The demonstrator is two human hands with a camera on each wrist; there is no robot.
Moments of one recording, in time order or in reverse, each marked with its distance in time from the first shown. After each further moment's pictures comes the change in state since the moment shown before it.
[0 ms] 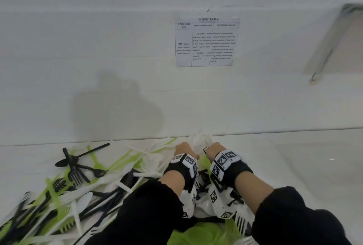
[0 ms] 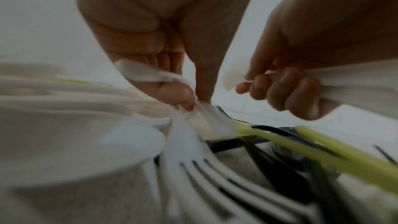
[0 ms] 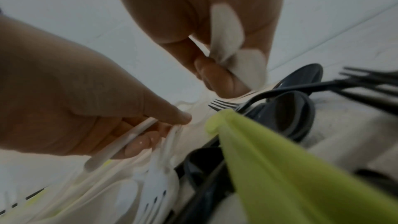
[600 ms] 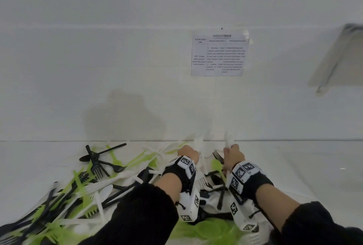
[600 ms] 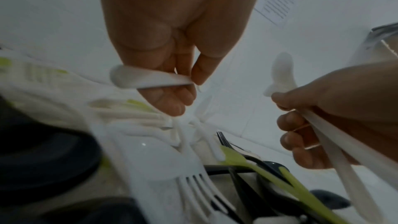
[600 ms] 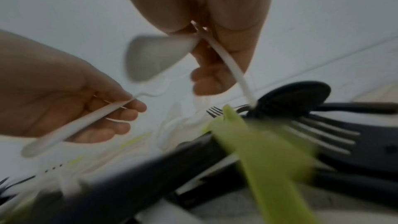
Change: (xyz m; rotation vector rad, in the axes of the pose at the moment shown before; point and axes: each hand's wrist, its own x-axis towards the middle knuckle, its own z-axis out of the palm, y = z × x) left_hand -0.027 -0.020 -0.028 -0.155 0.049 -0.003; right_hand -0.035 0.014 0.000 0.291 0.224 -0.060
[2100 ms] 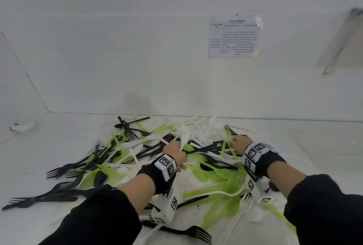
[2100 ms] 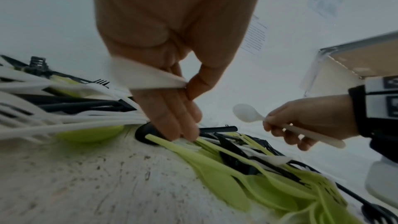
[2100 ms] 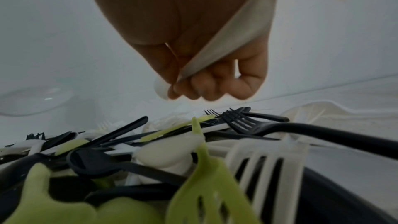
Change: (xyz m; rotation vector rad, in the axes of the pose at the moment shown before) left_hand -0.138 -0.093 -0.046 -0.177 0.007 -0.113; right_hand -0.074 0.026 -0.013 -0.620 -0.202 -0.256
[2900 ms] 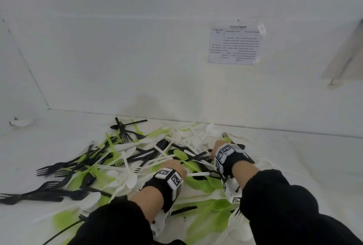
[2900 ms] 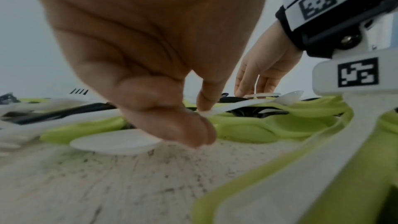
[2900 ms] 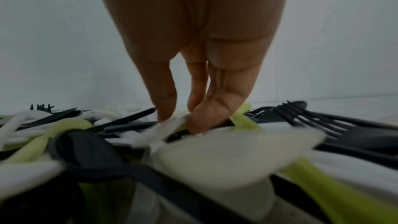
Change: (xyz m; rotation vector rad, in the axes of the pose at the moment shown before) left_hand 0.007 -0.004 0.039 0.492 0.024 -0.003; right_hand -0.010 -0.041 -0.007 -0.373 -0.058 -0.139
